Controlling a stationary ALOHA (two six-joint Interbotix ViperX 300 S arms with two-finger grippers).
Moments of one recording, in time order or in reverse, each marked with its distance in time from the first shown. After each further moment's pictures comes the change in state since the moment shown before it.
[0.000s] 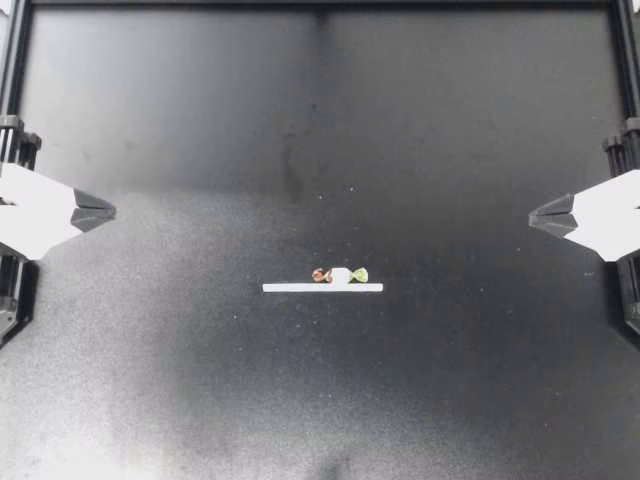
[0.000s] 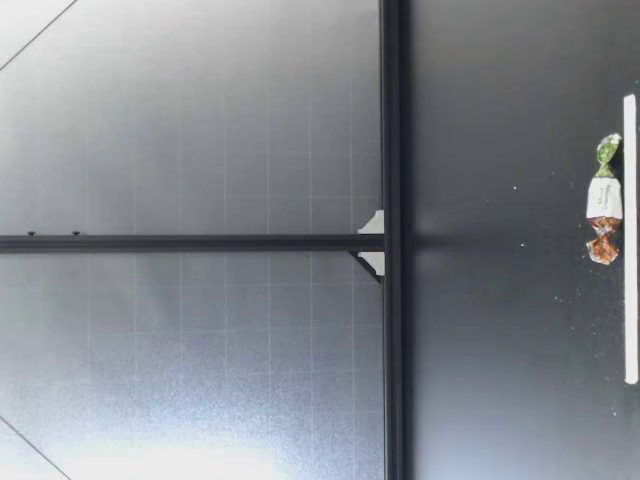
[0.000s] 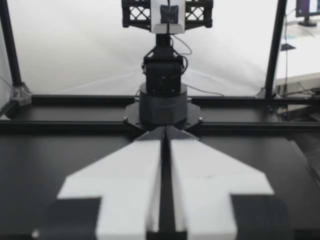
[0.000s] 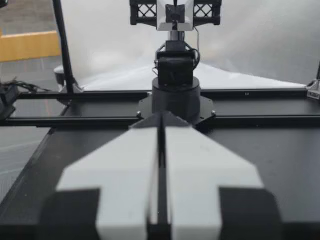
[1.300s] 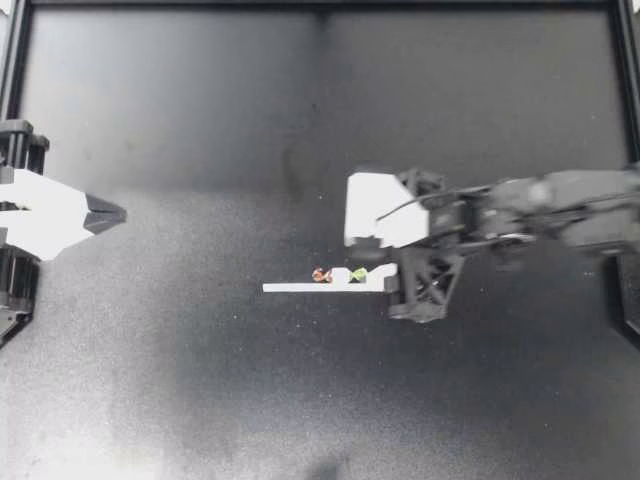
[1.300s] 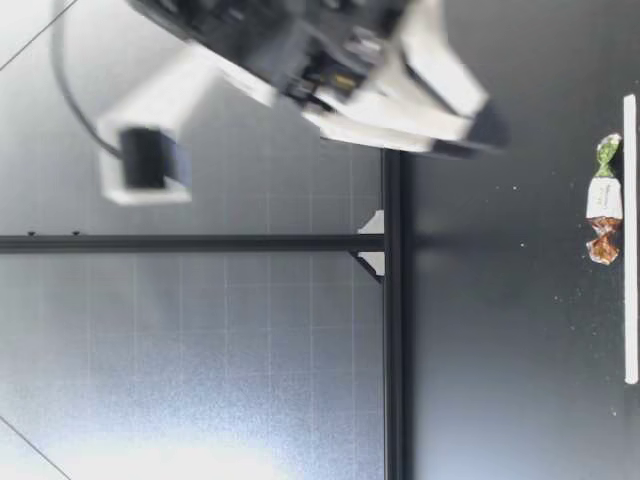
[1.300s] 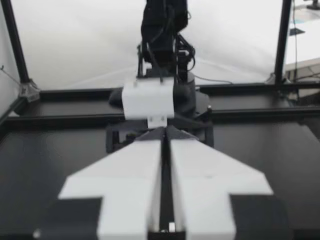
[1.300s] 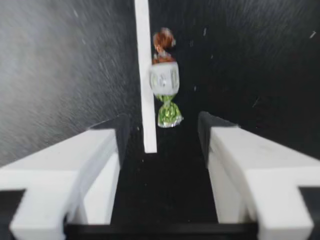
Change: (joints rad) left arm 0.006 0.035 0.028 -0.002 -0.041 0.052; right arm -0.071 1.032 -0.561 -0.005 0.709 0.005
